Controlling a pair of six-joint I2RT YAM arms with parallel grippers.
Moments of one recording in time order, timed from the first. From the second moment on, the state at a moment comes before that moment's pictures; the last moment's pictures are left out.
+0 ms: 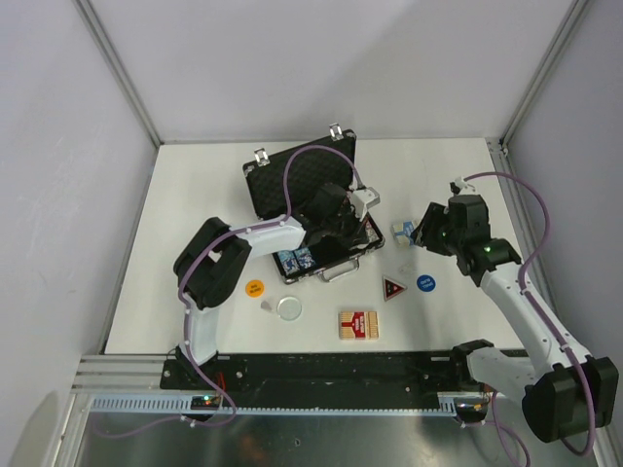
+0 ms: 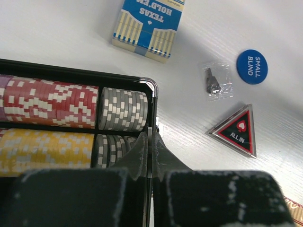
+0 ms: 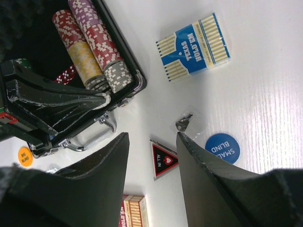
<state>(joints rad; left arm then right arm) -0.75 1.98 1.31 0.06 0.43 -0.01 0.24 1.03 0.85 -0.50 0.01 0.51</state>
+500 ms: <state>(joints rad) -0.74 1.98 1.30 0.06 0.41 0.05 0.24 1.07 0.85 -0.48 -0.02 0.51</state>
